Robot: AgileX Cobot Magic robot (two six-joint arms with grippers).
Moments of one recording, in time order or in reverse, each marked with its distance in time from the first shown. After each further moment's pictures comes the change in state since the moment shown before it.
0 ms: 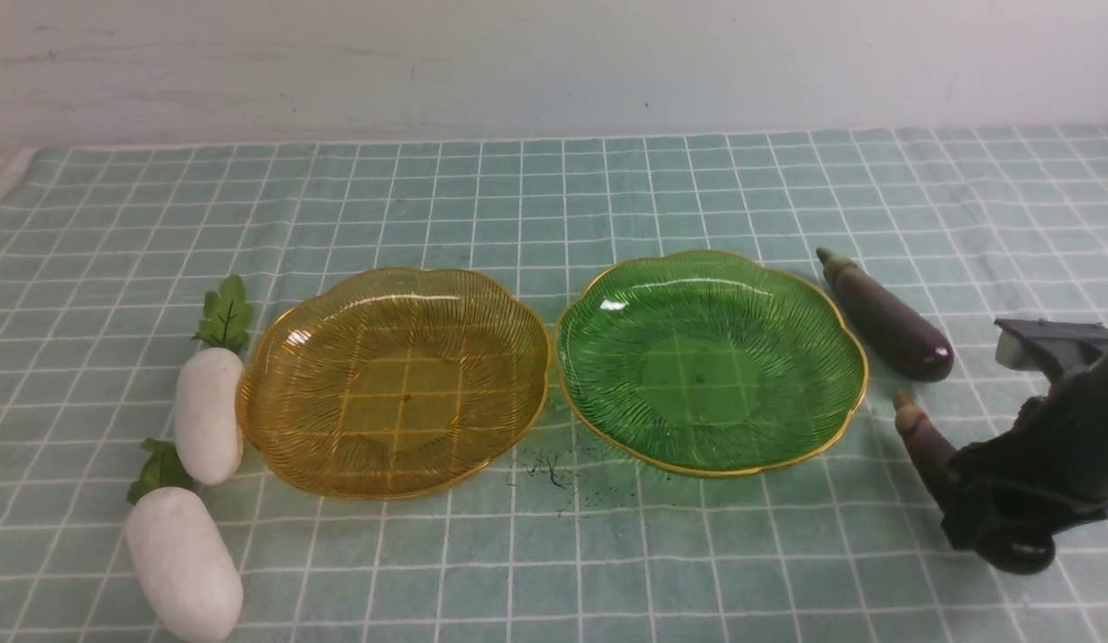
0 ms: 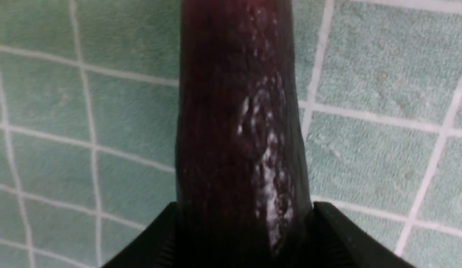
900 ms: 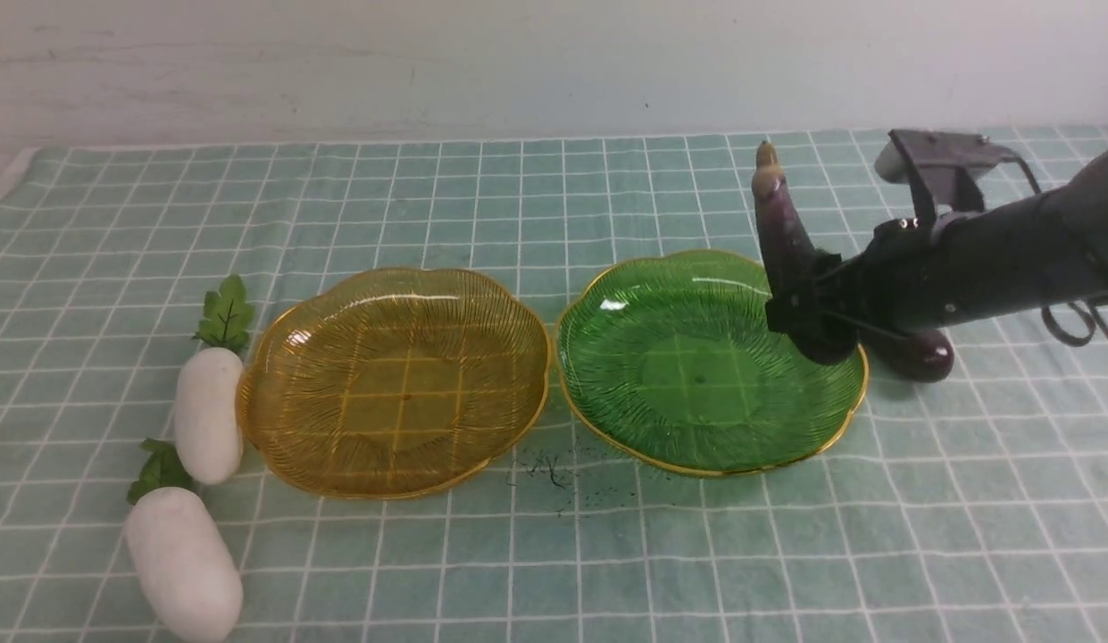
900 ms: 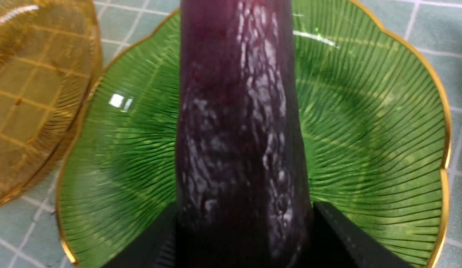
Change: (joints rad) right arm 0.204 0.029 -0.105 0.545 -0.465 -0.382; left arm 0.000 0.000 0.000 0.000 0.000 0.000
